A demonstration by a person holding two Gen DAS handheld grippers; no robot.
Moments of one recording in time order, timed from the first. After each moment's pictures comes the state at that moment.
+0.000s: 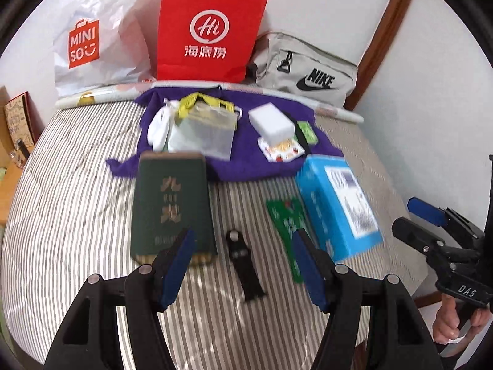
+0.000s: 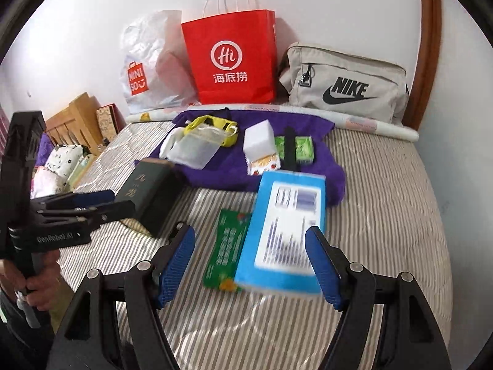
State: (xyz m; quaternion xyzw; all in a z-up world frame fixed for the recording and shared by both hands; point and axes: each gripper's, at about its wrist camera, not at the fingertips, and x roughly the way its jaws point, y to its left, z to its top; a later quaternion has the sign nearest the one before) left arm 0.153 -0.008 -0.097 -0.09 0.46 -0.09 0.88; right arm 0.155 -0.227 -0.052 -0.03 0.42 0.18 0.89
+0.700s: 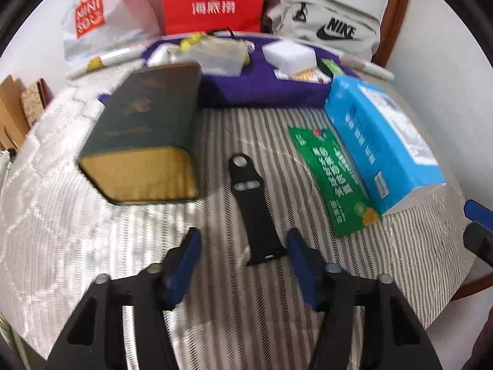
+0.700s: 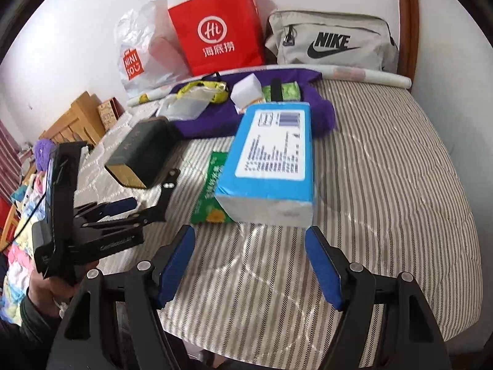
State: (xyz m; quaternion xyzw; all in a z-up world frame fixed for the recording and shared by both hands) left arm 0.136 -0.054 -0.189 -0.04 0.49 -0.02 0.87; right arm 0.112 -0.269 -0.112 0.01 0.45 0.18 0.87
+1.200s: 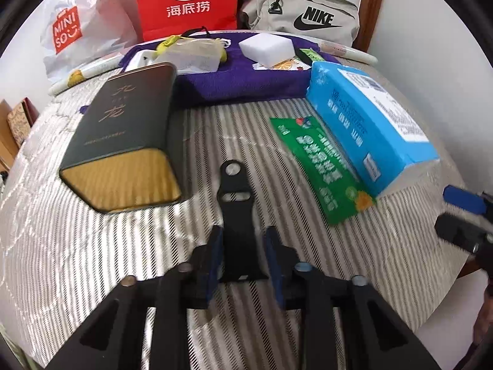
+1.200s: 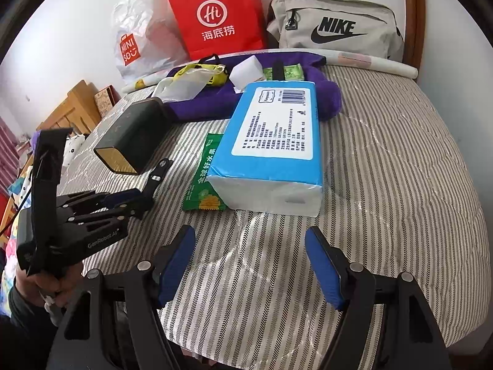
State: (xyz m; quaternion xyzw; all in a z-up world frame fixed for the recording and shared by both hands) left arm 0.132 -0.061 -0.185 -0.01 0.49 -0.06 0.87; right arm 0.117 -0.263 -0.134 0.00 0.47 0.18 0.87
